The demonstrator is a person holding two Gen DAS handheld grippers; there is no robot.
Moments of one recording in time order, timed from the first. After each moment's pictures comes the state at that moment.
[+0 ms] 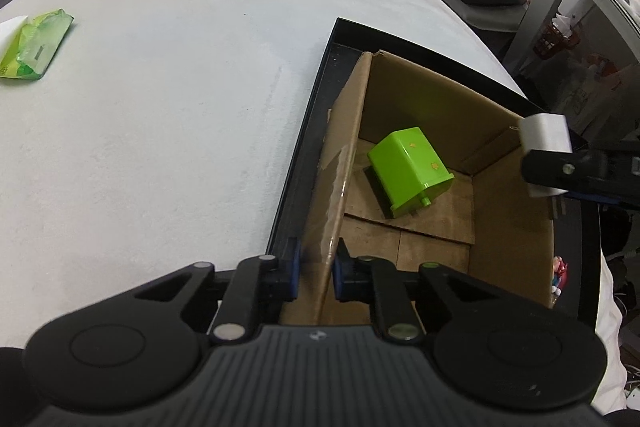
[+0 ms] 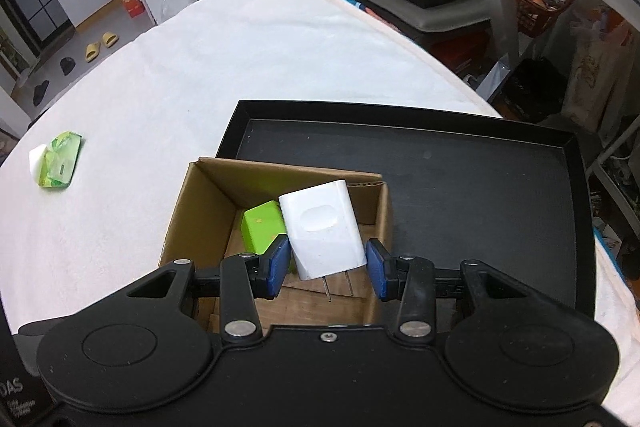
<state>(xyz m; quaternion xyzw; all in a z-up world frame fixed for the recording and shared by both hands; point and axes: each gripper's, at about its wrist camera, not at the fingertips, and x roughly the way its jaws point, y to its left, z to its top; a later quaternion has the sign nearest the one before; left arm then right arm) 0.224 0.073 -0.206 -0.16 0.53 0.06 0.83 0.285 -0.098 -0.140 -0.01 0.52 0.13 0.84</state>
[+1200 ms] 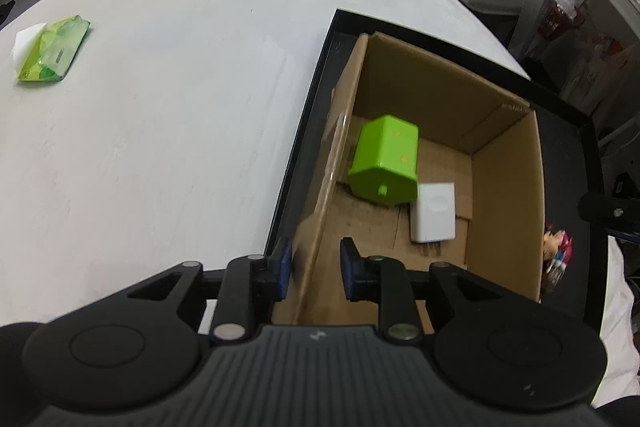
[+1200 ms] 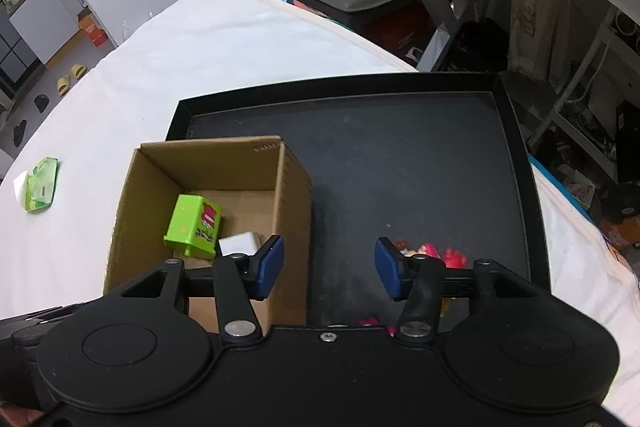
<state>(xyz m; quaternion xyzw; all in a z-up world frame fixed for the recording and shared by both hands) 0.213 0.053 -0.193 -0.13 0.55 0.08 0.82 0.255 -0.172 -0.137 0.04 0.53 0.08 0.84</state>
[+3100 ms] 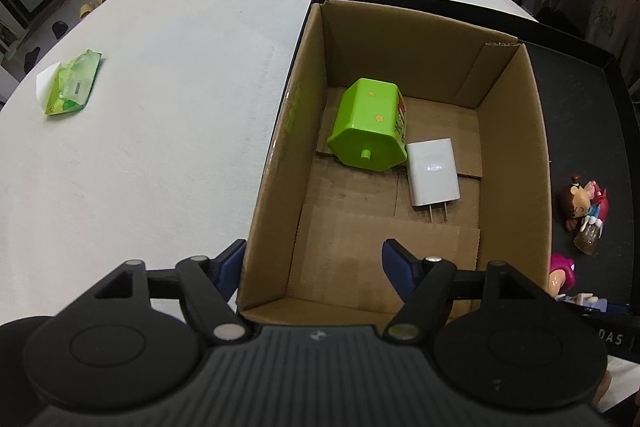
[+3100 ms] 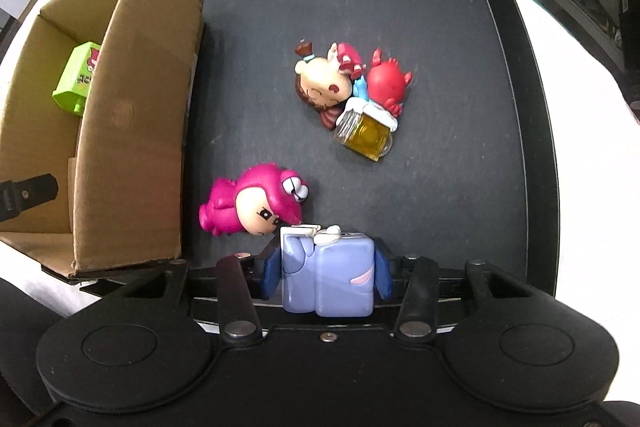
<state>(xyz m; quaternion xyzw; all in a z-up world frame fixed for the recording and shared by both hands) 0.210 -0.003 -0.196 -0.02 0.57 0.12 0.81 0.214 -0.230 -0.243 0.05 0.65 0.07 0.76</state>
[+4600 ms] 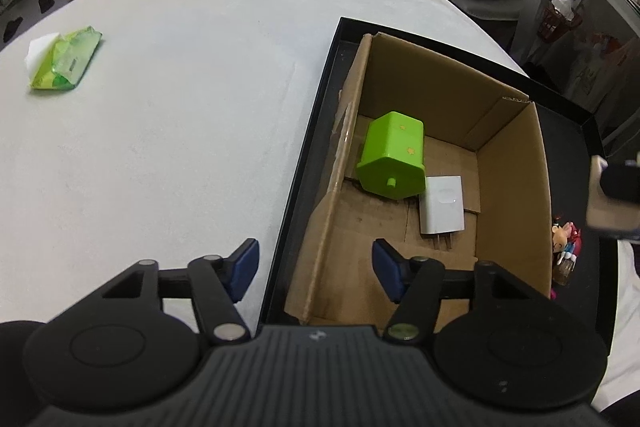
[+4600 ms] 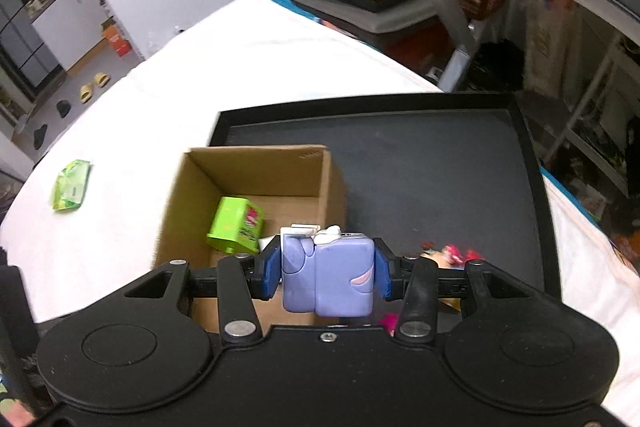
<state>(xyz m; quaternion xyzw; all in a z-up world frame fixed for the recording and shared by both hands) 0.194 0.054 -0.193 -0.11 0.53 0.09 0.84 0.237 -0.151 -0.110 0.05 0.50 0.11 0.86</state>
